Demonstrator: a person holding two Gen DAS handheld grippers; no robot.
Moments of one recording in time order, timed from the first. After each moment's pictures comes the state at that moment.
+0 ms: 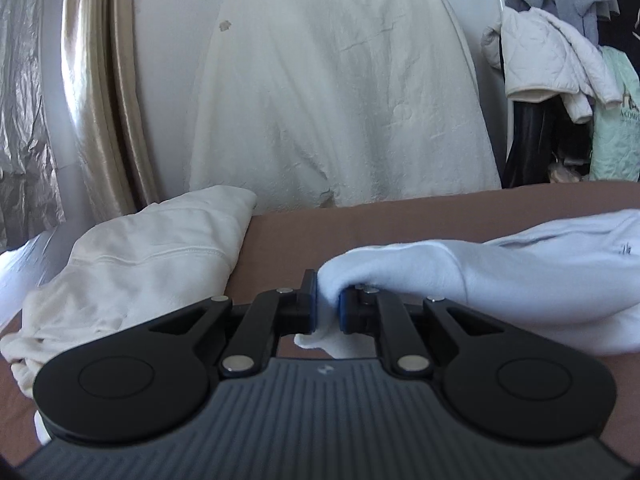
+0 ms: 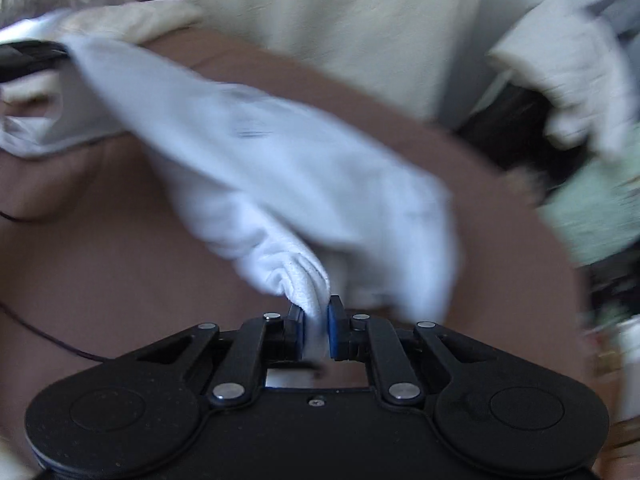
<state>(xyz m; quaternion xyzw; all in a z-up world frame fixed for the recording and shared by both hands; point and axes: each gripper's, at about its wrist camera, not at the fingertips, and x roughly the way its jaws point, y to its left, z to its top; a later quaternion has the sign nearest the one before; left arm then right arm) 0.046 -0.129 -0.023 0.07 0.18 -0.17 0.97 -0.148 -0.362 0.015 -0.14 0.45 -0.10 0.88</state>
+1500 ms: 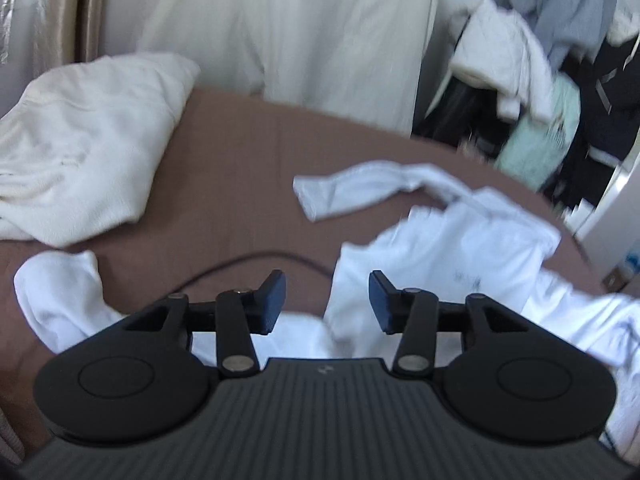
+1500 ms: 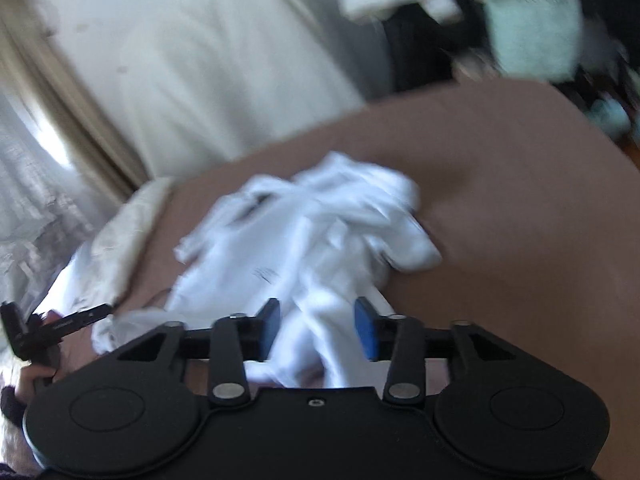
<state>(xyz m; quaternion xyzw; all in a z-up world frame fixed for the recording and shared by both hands) -0.010 -0.059 0.001 -0.08 0.35 -0.29 0.89 -0.296 -0.444 0.068 0.26 0.33 -0.07 0.91</state>
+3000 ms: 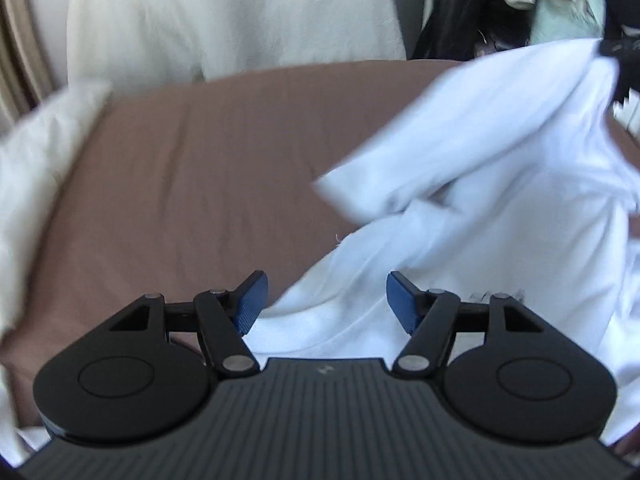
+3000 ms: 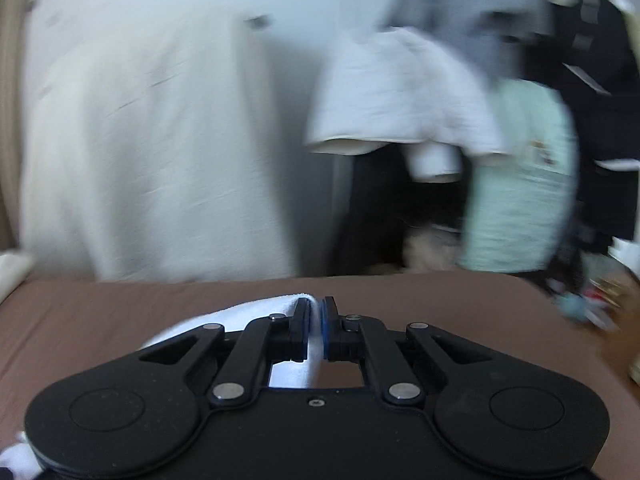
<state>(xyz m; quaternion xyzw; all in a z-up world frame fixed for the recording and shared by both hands) 0.039 -0.296 -0.046 0.14 0.39 -0.25 0.88 -0.075 -0.528 0.039 0.07 0.20 -0.26 0.94</state>
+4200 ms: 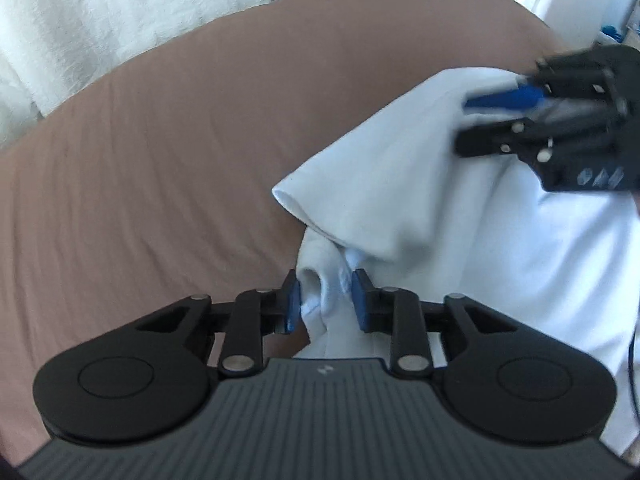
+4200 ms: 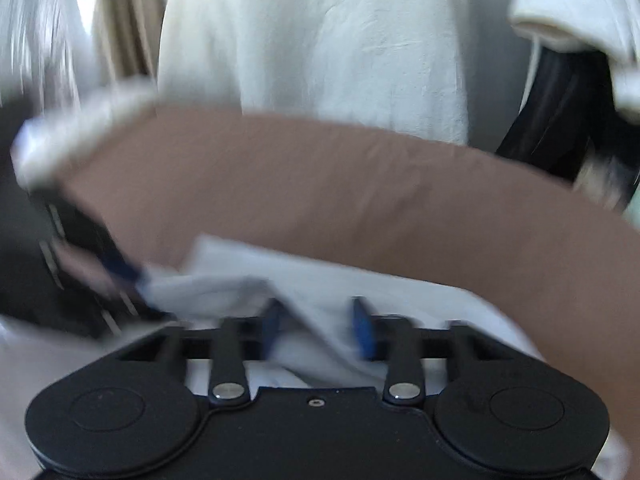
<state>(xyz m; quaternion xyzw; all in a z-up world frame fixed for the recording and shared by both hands) 0.125 -0.402 -0.071 0.22 0.47 -0.40 0.76 -0.010 -0.472 -0.055 -0.02 0.39 -0.01 0.92</state>
